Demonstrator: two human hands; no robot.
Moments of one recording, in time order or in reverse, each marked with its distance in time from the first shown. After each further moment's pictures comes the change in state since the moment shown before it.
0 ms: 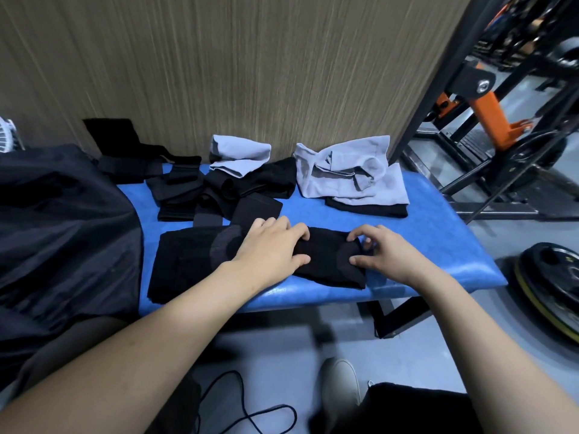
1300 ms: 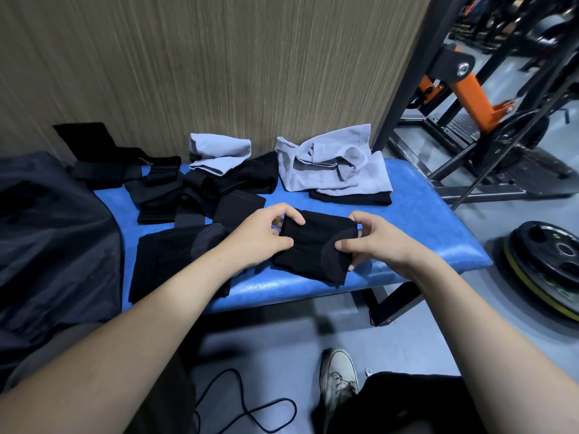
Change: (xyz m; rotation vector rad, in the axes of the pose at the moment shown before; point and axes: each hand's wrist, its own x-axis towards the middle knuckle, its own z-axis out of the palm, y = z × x) left_hand 0.005 0.009 -0.019 -0.802 -0.051 -0.123; right_hand -0.013 -0.008 -0.010 0.713 -0.145 0.083
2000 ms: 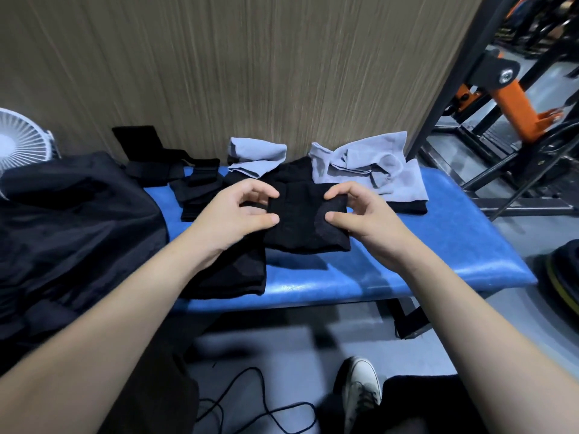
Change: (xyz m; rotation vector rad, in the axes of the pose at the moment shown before) left_hand -0.045 -0.008 -0.079 -0.305 0.211 -0.010; right_hand 0.016 -0.061 0.065 0.260 -0.012 -0.323
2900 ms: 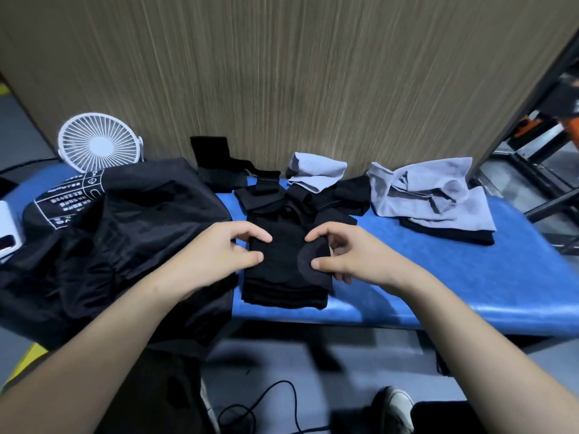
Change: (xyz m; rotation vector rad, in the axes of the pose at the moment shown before) left_hand -0.064 -0.024 -0.101 0.400 0.025 -0.153; right_hand 0.030 0.008 0.096 -0.461 -0.270 0.096
